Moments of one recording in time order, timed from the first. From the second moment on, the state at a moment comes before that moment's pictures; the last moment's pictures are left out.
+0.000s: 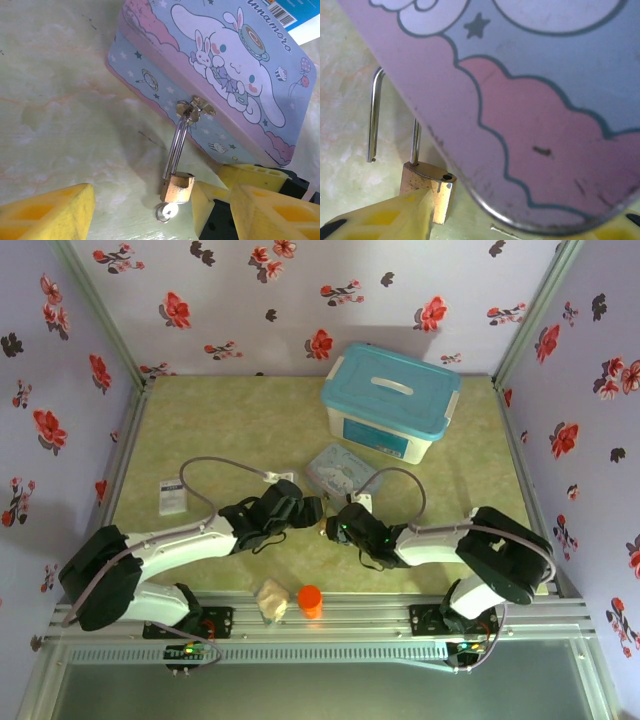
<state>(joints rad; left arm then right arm) -0.95 1.34 0.70 -0.12 -0.21 -0.86 0.97 1.53 0.51 0.21 0.26 0.83</state>
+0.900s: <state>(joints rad) -0.90 1.29 0.68 -0.11 -0.21 -0.86 0.99 1.66 0.65 0.24 0.27 0.87</state>
